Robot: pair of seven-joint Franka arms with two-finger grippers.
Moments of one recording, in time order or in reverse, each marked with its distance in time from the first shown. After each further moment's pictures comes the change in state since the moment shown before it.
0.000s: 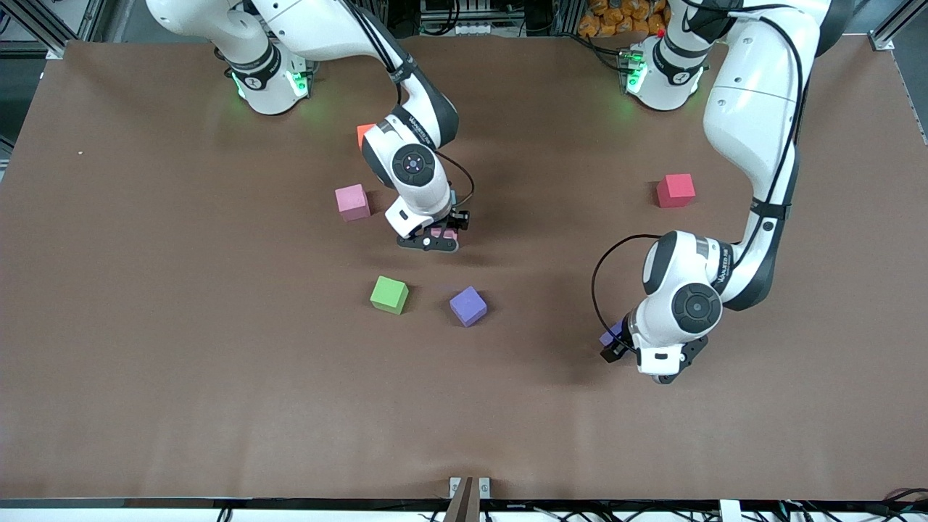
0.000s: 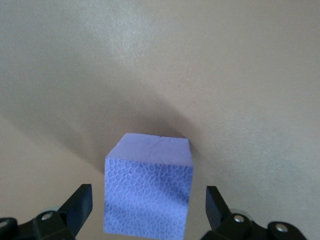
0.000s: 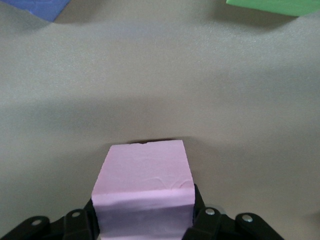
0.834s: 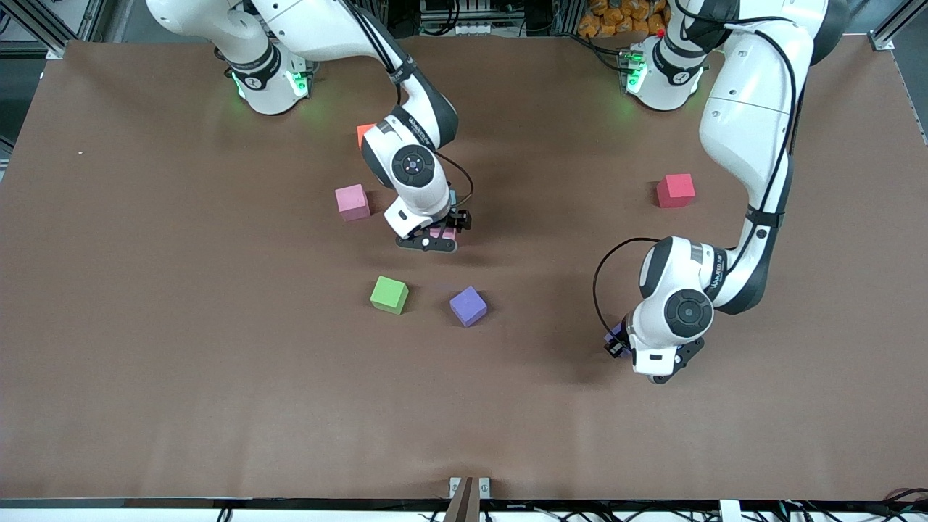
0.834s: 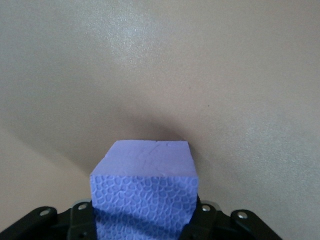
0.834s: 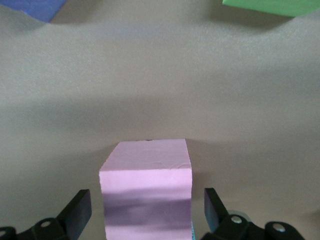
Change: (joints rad) left arm 0.005 0.026 0.001 0.003 0.030 0.004 0.036; right arm 0.001 -0.004 -0.007 0.002 0.000 0.000 0.003
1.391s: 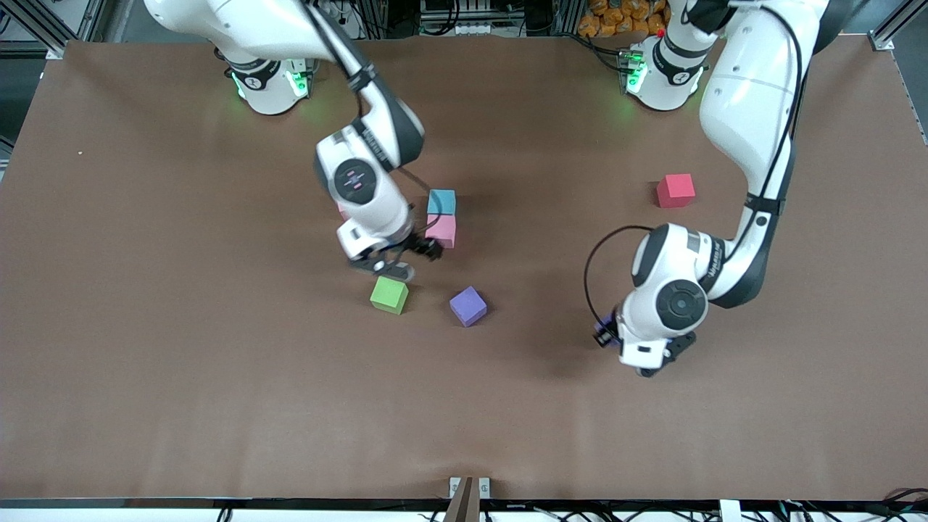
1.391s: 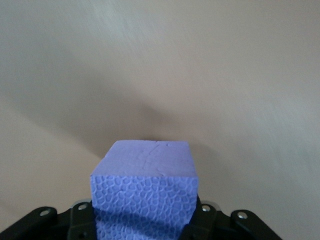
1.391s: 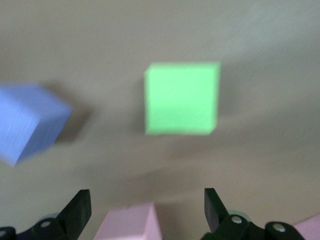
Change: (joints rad) left arm -0.008 -0.091 -0.093 -0.005 0.001 -0.136 0.025; right arm -0.184 -0.077 -0.028 0.011 0.000 -0.025 0.012
